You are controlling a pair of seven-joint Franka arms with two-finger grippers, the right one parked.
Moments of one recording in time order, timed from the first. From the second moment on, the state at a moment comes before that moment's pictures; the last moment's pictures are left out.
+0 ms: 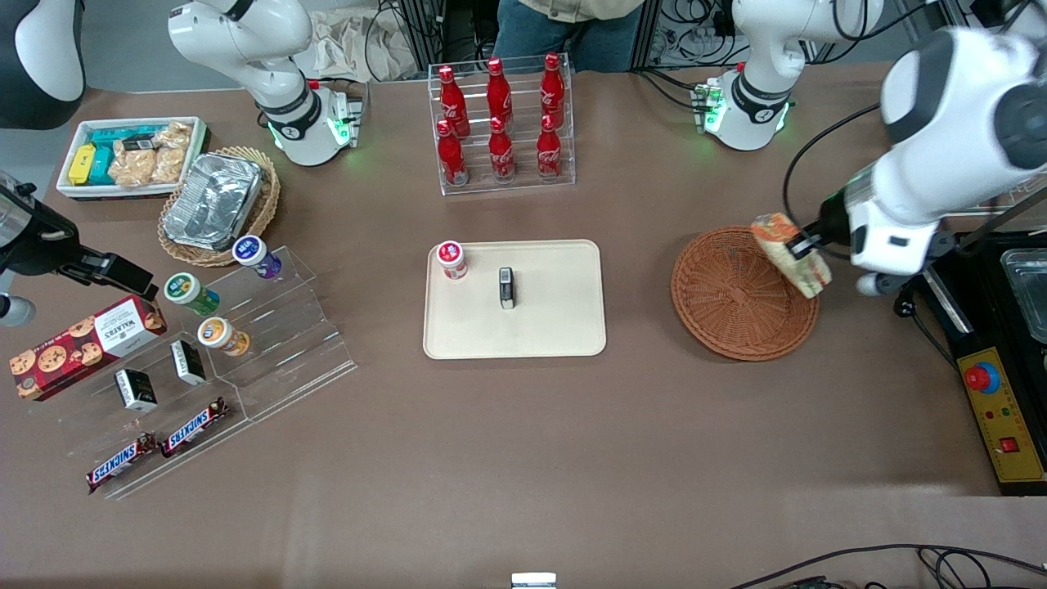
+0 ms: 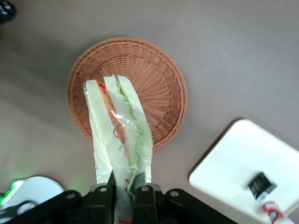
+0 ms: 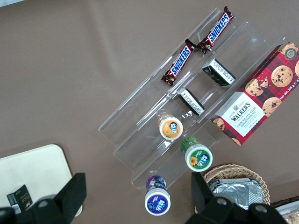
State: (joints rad) arm -0.19 -0.03 0.04 -1.81 -0.12 1.60 -0.67
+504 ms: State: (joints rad) arm -0.19 -0.02 0.07 -1.64 -0.12 1.45 -0.60
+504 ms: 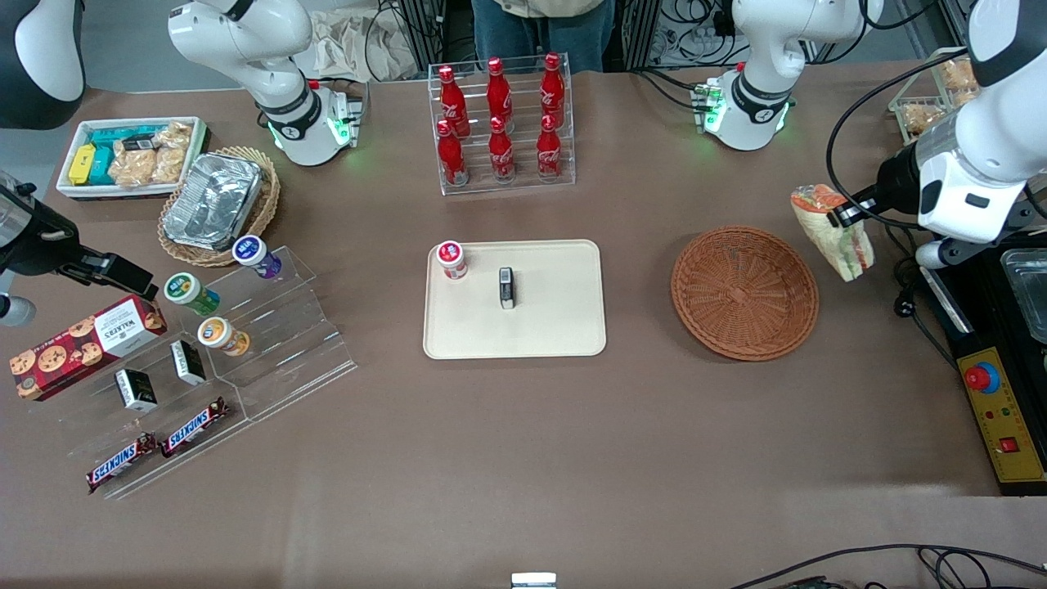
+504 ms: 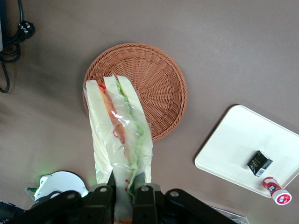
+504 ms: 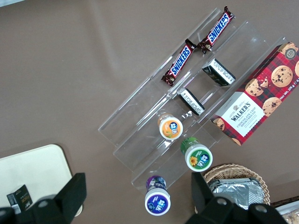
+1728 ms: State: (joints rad) arm -0.31 0.14 -0.06 -1.64 -0.16 1.53 -0.57
